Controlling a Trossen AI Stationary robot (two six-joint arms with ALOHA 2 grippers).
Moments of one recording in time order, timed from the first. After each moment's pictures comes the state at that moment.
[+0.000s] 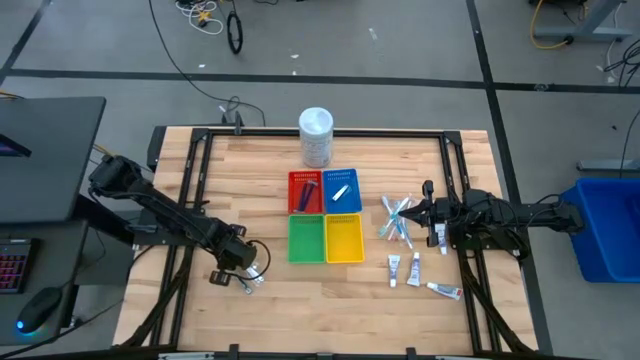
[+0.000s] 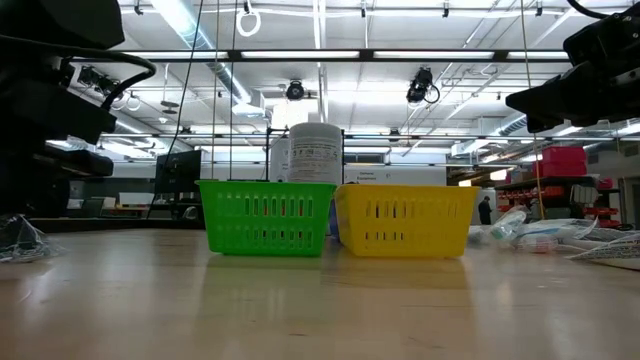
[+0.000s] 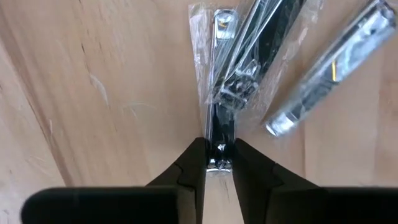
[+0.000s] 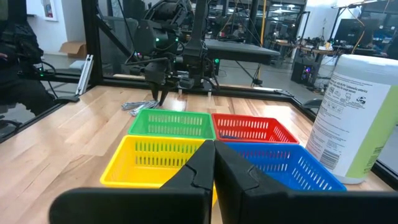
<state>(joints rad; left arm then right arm) -0.47 1.36 0.60 -0.65 0.07 -0.28 0.01 0.07 0.01 0.01 0.00 -0.09</state>
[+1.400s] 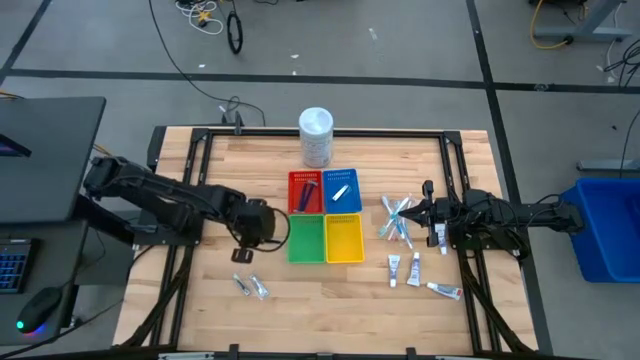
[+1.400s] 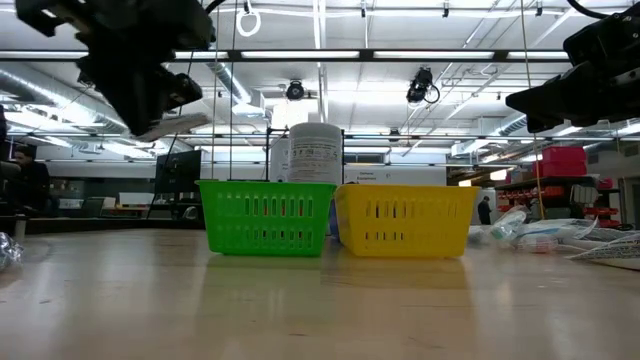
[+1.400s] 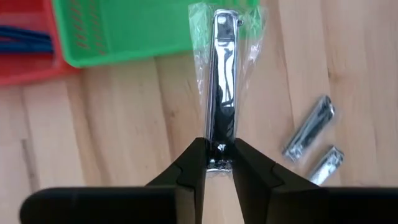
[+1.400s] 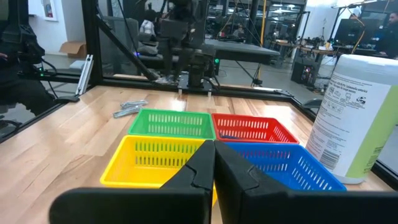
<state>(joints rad) -0.18 1.31 0.94 -0.82 0.04 -0.04 0.01 0.07 0.01 0.01 0.00 -0.09</state>
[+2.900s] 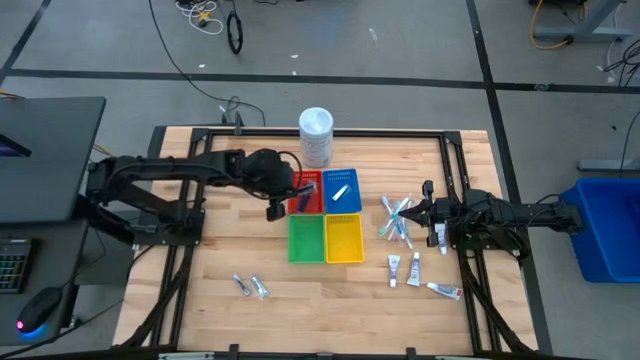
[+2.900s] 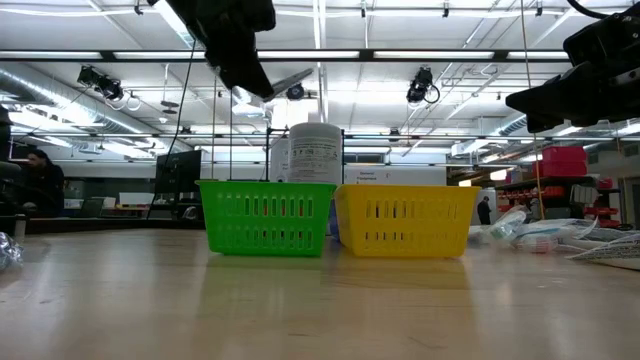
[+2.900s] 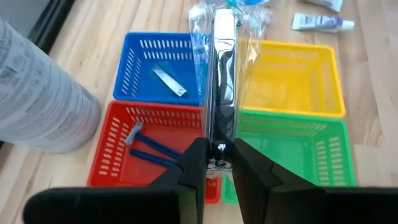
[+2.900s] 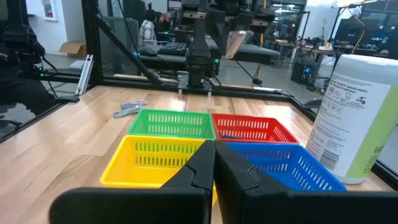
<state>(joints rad) 0.15 1.33 1.09 -0.55 -0.01 0.01 0.01 0.07 0.01 0.01 0.00 -0.09</state>
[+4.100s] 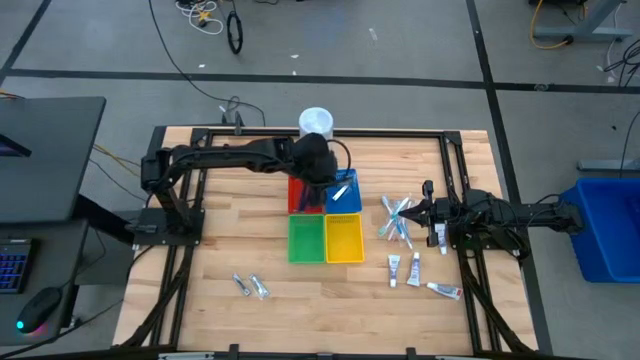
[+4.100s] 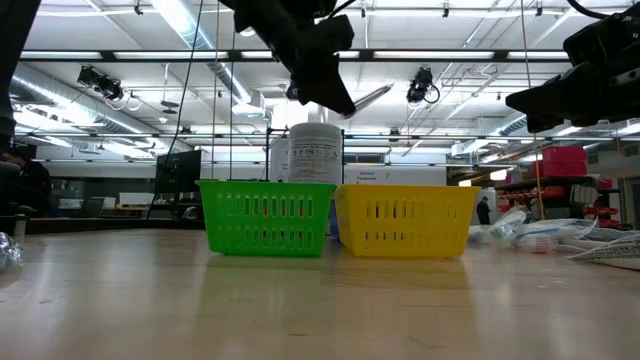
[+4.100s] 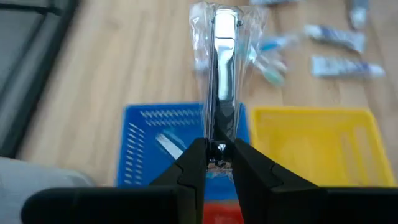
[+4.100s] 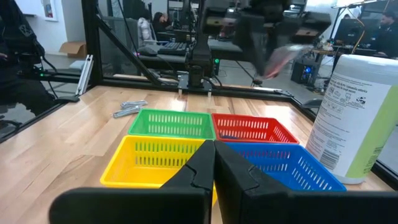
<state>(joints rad) 0.22 1.76 1.48 -0.49 0.08 0.11 0.01 0.07 0.01 0.01 0.00 -0.09</state>
